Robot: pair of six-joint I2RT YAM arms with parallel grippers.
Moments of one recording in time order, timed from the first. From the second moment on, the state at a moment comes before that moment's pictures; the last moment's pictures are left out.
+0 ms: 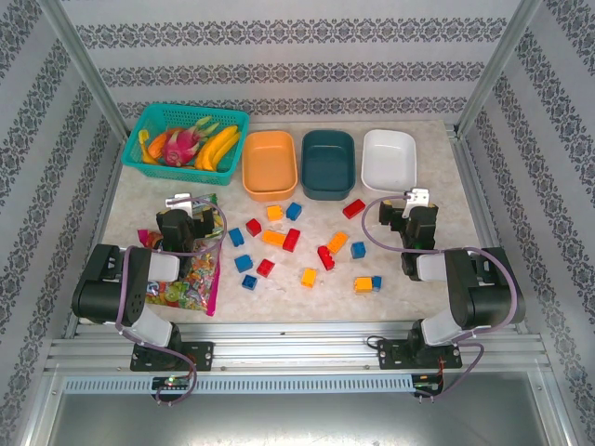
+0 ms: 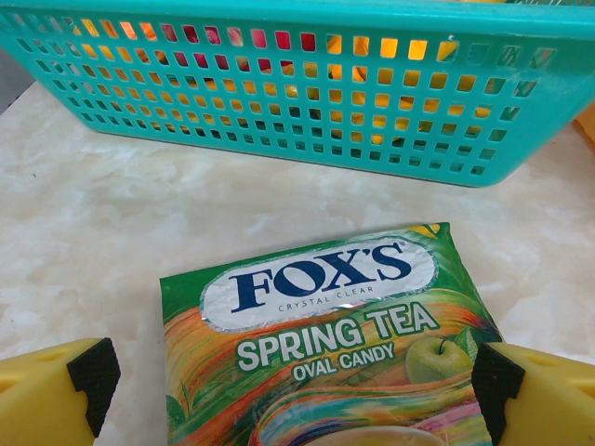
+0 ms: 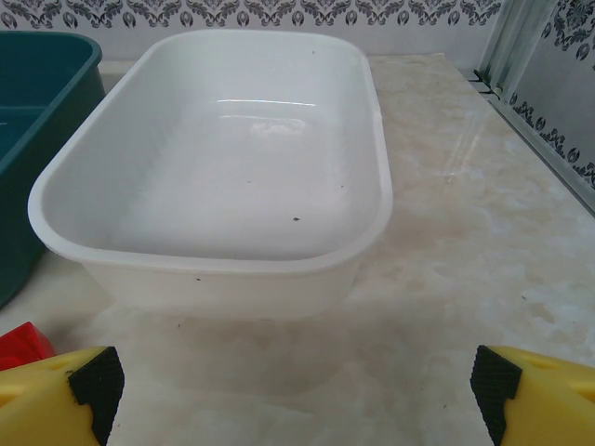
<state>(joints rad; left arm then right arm) -0.04 1.56 0.38 0.75 -0.22 -0.05 0.03 1.51 0.36 0.81 0.13 0.05</state>
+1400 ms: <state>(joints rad) -0.19 1.05 1.02 -0.42 -0.08 -0.61 0.33 1.21 1.16 -0.77 0.17 0.63</state>
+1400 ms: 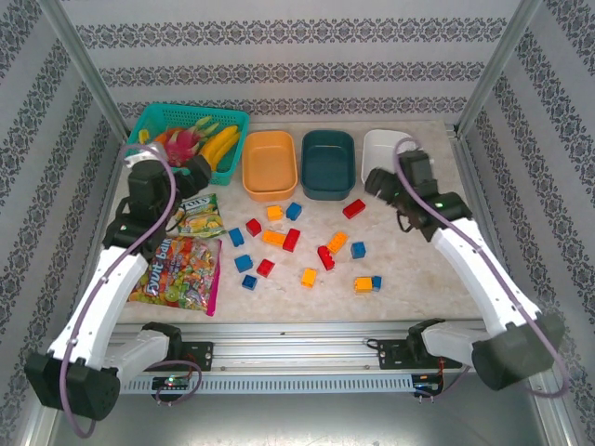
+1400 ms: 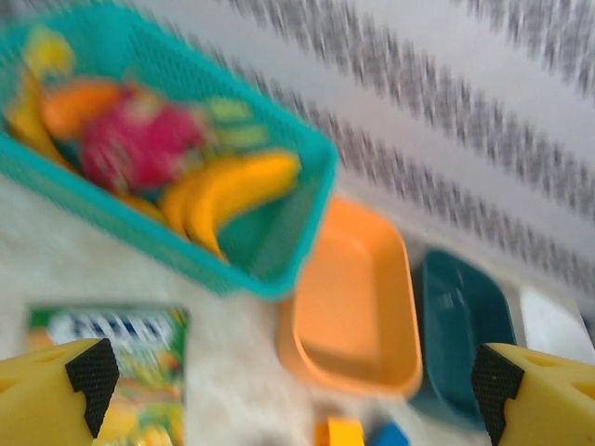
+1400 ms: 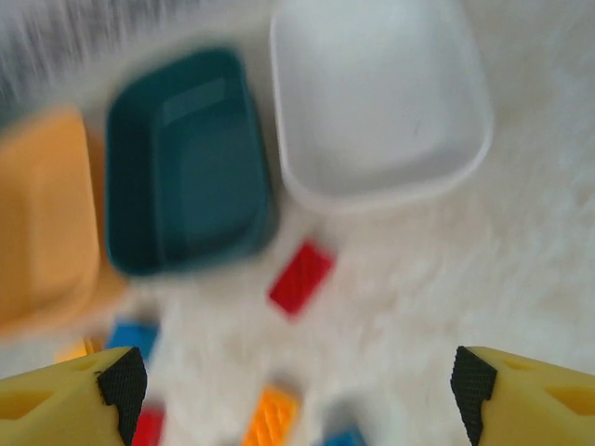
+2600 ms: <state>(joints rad) -0.56 1.12 0.86 -0.44 0.21 -0.75 0.39 1.78 1.18 -1.00 -0.04 0.37</state>
